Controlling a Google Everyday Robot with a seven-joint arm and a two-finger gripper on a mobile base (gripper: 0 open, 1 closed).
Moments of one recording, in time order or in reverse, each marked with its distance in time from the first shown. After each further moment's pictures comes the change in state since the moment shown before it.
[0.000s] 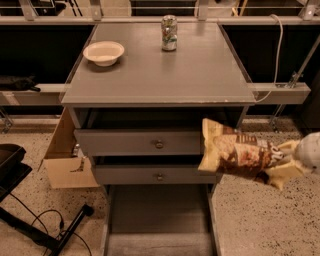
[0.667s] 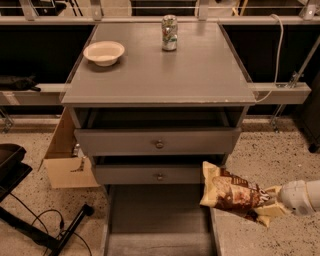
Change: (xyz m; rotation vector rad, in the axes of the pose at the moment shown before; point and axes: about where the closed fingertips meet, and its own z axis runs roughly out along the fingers) arm 0.155 0.039 0.113 -0.139 -0.035 0.151
